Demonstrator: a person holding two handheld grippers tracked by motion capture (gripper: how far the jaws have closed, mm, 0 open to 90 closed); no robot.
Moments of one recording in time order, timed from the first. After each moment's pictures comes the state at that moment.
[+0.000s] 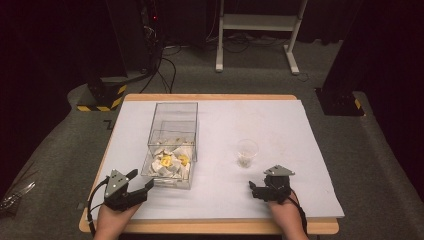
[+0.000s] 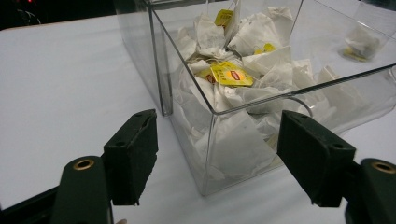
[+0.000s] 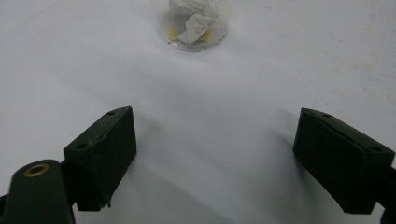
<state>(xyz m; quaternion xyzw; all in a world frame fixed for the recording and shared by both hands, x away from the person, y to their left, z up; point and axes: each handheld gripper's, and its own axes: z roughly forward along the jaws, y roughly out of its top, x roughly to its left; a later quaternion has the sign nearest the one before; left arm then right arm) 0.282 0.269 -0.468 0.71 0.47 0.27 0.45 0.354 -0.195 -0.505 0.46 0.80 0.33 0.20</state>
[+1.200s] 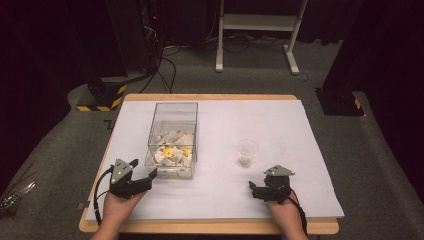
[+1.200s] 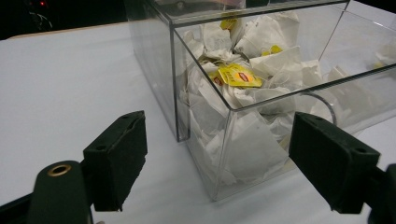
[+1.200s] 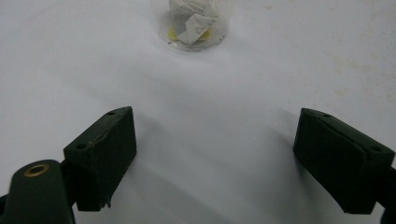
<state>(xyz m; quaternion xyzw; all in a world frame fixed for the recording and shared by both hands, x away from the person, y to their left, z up) 0.317 0.266 -0.470 0.70 0.48 0.28 0.44 0.354 -0.195 -0.505 0.47 0.80 0.33 0.20</state>
